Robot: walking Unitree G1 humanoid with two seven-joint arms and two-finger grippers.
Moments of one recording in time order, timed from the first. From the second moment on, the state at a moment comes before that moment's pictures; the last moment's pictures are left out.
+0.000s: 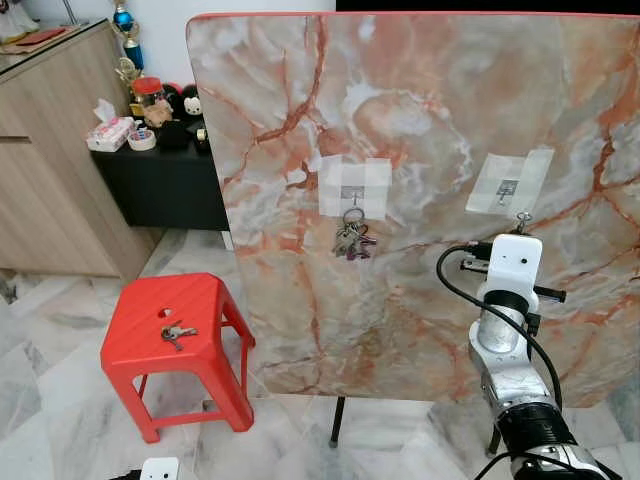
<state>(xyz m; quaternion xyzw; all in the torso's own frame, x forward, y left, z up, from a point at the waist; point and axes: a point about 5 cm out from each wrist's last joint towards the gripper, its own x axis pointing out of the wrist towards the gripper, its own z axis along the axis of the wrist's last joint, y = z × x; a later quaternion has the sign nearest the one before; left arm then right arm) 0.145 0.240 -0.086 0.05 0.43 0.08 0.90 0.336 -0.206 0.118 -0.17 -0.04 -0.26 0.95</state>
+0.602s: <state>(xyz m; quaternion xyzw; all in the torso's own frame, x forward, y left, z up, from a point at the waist) 0.145 0.240 -0.086 0.05 0.43 0.08 0.90 0.344 -0.201 0.122 -0.26 -0.04 -0.26 0.93</state>
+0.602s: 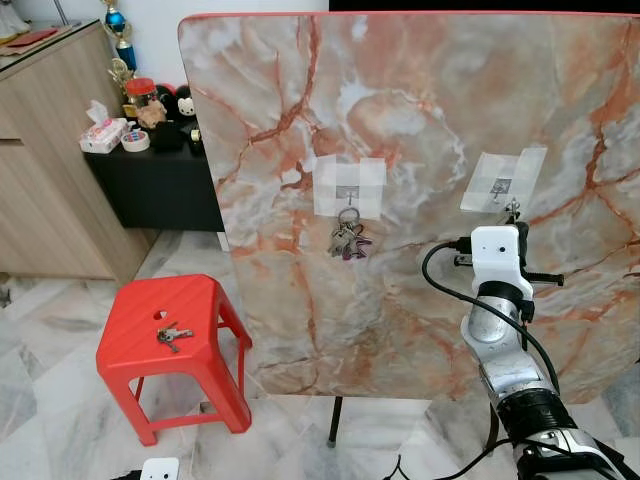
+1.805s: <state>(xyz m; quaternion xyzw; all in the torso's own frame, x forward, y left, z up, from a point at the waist) 0.145 0.239 -0.086 0.05 0.43 0.08 0.90 0.355 -0.195 0.122 -0.29 -0.01 -0.25 0.92</state>
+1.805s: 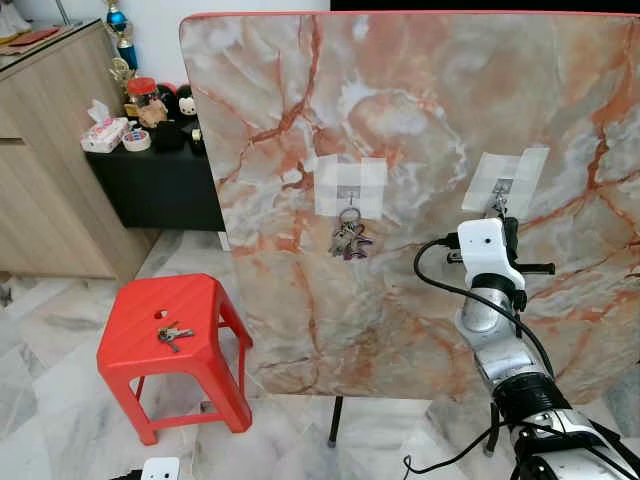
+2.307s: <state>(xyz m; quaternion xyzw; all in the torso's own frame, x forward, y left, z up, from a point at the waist) 0.145 0.239 -0.086 0.05 0.43 0.08 0.90 0.355 -0.198 0.119 -0.30 0.00 -0.25 0.92</state>
